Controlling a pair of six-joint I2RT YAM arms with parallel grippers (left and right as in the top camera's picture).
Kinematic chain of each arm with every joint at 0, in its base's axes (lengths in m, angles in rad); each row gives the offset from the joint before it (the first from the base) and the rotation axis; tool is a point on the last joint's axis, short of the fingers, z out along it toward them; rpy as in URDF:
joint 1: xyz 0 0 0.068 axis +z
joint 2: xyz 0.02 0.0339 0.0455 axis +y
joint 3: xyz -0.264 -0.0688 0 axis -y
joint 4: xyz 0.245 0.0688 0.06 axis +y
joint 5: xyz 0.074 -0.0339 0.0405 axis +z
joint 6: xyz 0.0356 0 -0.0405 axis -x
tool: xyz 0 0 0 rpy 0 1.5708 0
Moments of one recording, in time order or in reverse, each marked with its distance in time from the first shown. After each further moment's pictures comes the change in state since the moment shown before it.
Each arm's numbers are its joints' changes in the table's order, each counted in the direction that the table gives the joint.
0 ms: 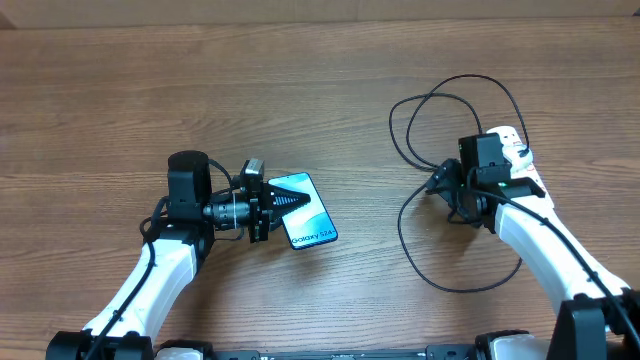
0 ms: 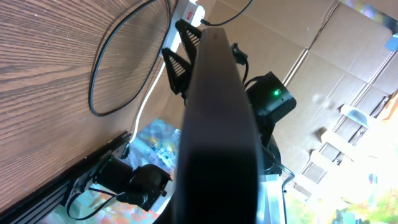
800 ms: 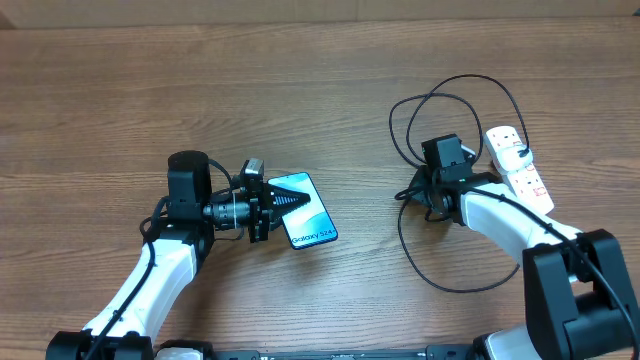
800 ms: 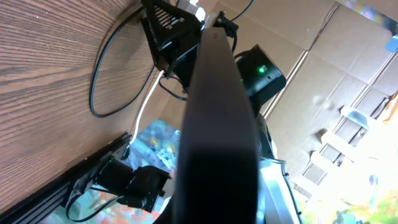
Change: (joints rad) left arm 0.000 0.000 0.000 0.000 0.005 0.000; right arm 0.125 0.206 0.000 -0.183 -0.080 0.091
